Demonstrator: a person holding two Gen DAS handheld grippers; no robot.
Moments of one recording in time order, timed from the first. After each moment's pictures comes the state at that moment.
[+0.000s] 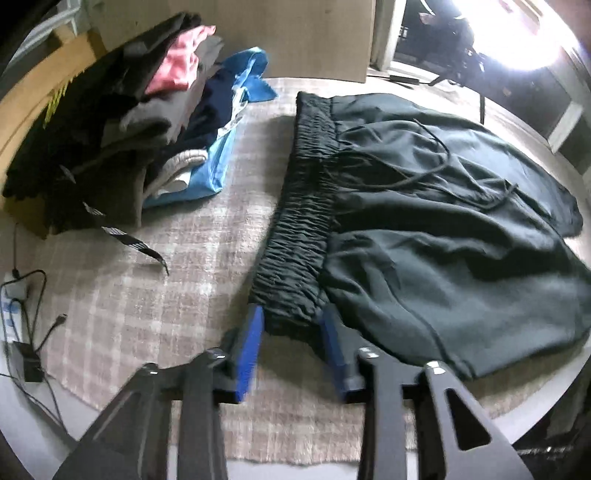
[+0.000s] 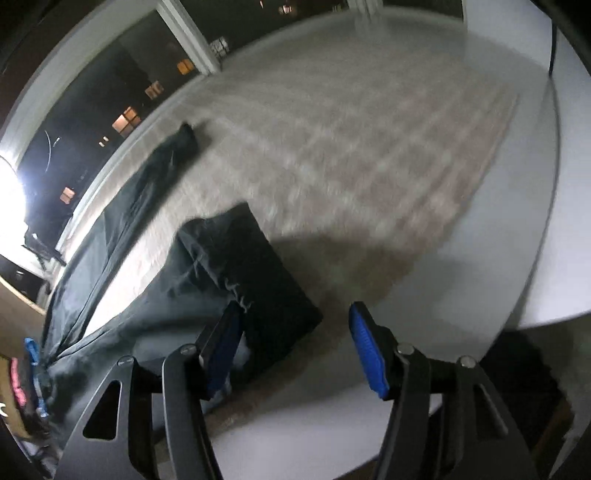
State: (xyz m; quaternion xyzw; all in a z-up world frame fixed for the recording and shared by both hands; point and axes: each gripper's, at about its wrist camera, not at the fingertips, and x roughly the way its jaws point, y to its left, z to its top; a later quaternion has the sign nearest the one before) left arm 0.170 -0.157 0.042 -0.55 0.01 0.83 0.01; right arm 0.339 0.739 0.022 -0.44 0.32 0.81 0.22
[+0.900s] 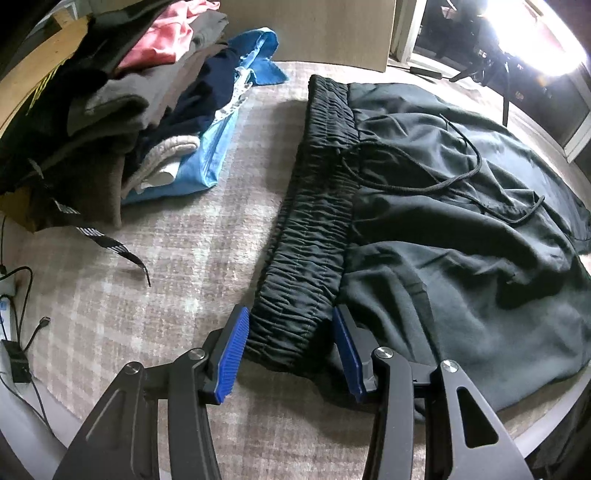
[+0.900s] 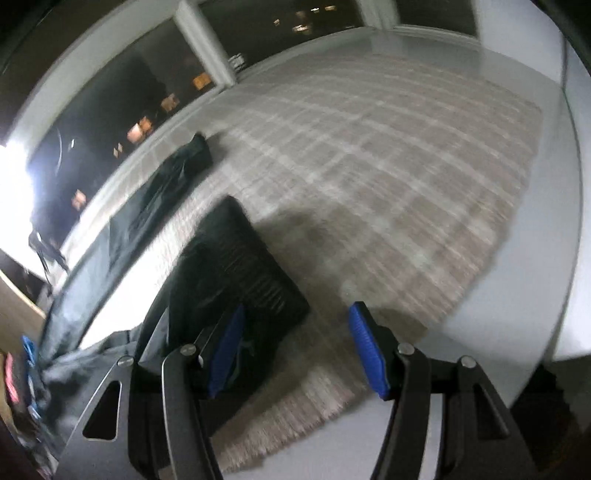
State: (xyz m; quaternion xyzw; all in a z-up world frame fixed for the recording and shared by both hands) left arm 0.150 -0.152 0.018 -0.56 -0.01 0.83 0.00; right arm 0.305 0.732 0.021 -0.41 0.27 0.84 0.22
